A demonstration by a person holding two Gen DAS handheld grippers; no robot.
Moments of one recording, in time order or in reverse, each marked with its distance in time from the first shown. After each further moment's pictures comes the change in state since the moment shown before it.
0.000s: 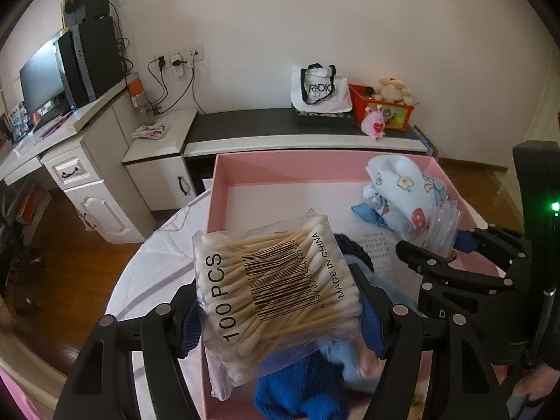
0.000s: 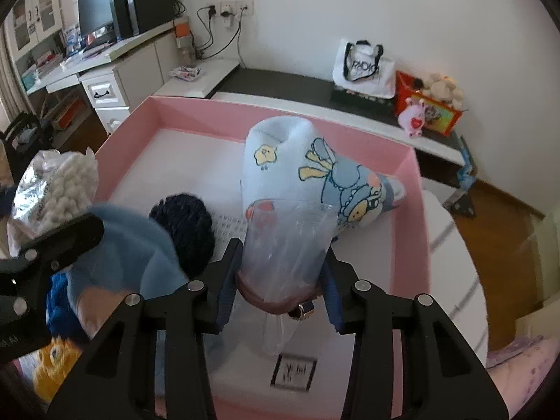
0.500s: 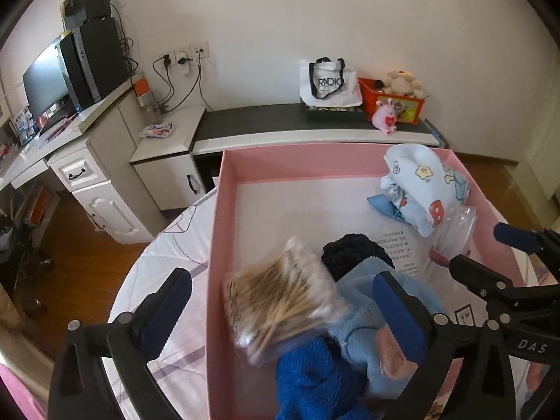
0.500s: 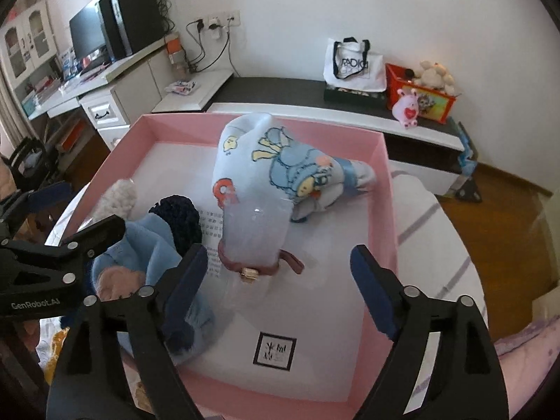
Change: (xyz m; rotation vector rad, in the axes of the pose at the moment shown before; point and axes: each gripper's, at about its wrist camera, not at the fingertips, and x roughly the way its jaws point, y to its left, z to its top) left arm 0.039 -0.003 -0.004 0.021 0.005 0.052; right arm -0.024 -0.033 -0.016 0.093 -0.029 0.028
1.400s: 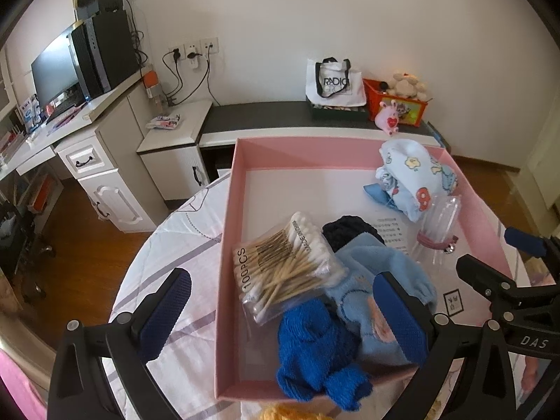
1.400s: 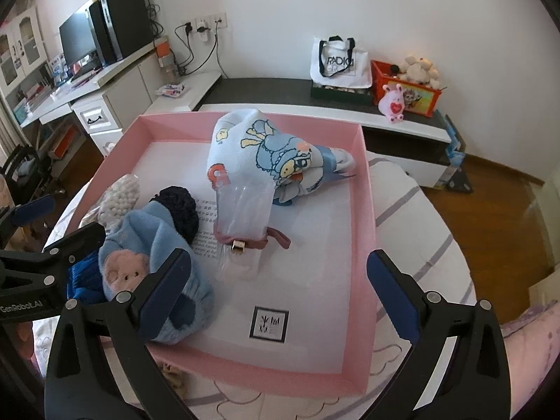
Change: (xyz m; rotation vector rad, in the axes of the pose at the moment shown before) left arm -0.056 -0.012 -0.045 -0.038 0.006 0.005; right arm -0.019 -0.002 -0.013 0.028 -0.007 -0.036
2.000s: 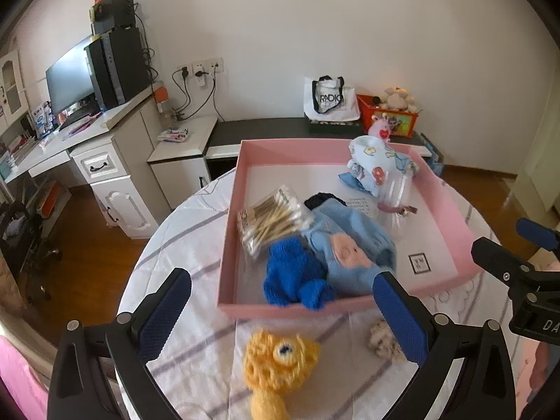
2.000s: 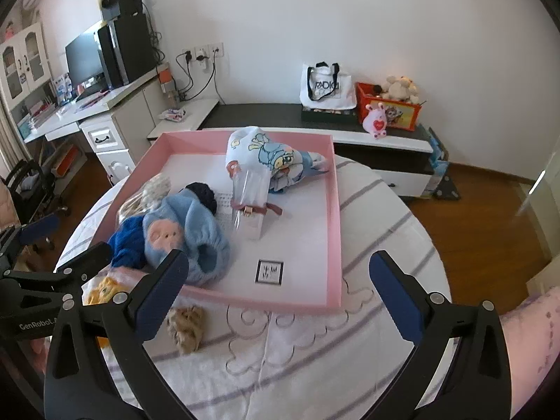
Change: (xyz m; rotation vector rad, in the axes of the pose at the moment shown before) left arm -0.094 -0.019 -0.068 0.002 -0.091 0.019; right arm -0.087 0.002 -0.045 0.031 -0.117 -0.024
